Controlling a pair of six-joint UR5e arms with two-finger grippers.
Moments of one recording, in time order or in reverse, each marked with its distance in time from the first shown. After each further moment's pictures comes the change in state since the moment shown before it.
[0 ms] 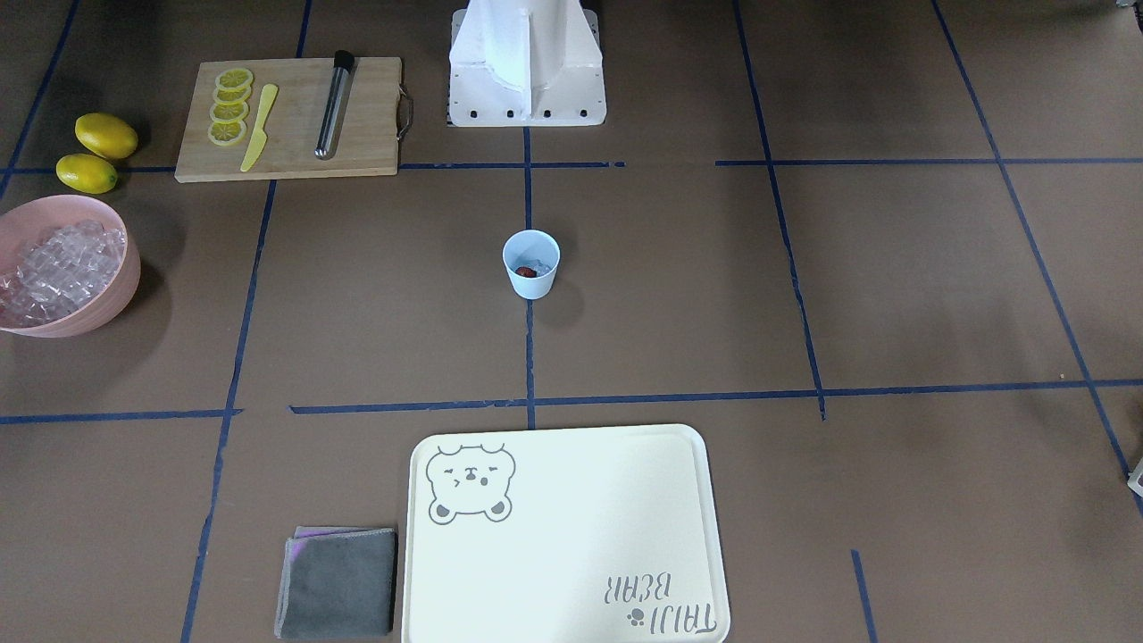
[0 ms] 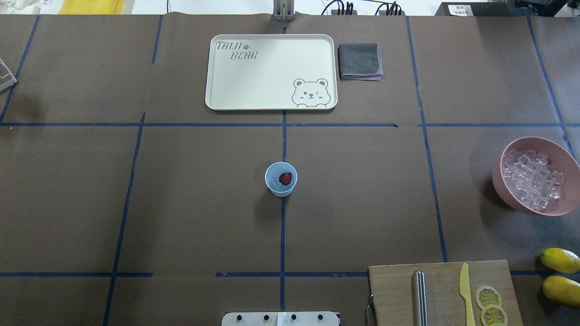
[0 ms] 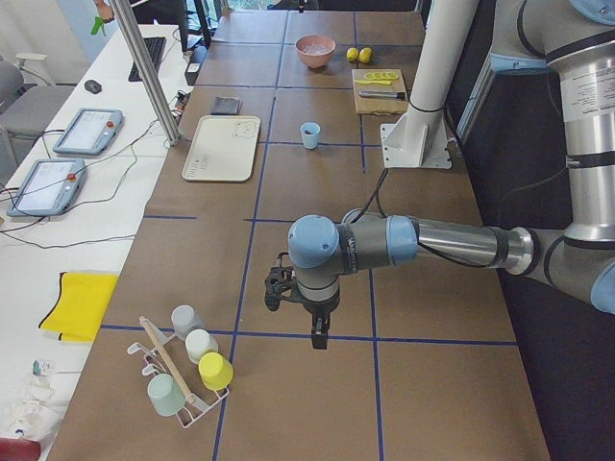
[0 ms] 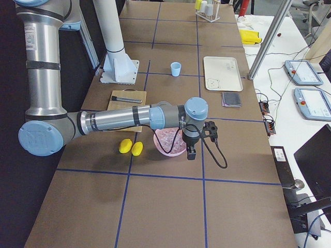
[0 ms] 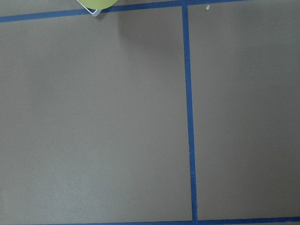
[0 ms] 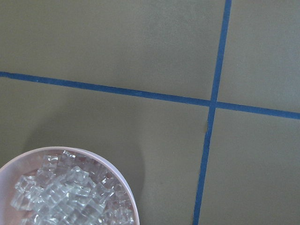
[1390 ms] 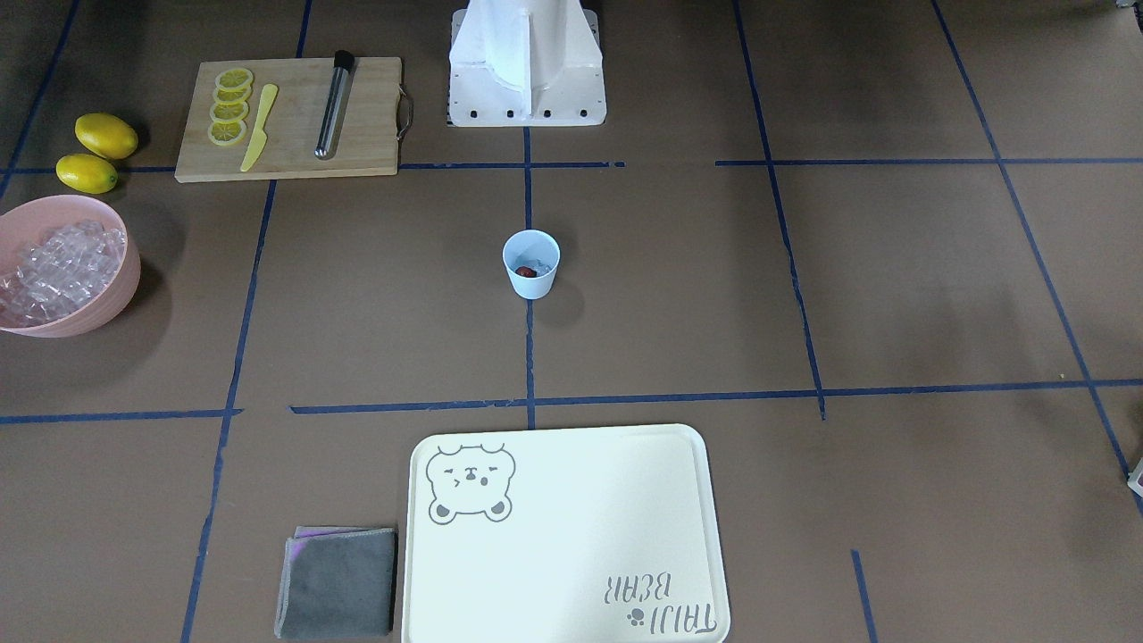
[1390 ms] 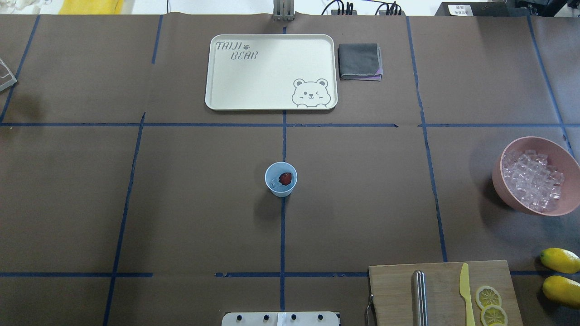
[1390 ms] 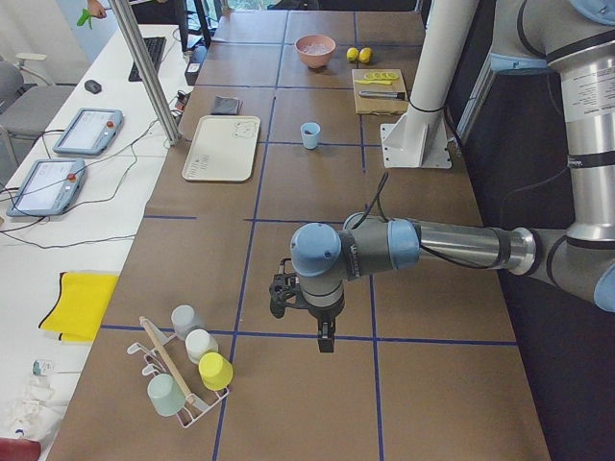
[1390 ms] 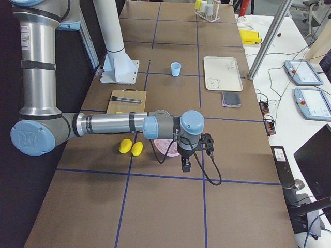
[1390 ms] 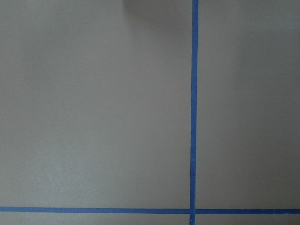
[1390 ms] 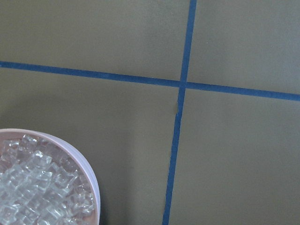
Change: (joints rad) left arm 0.001 -0.002 0.009 0.019 -0.016 -0.008; right arm 0.054 -0.041 -0.041 -0.004 0.002 -0.084
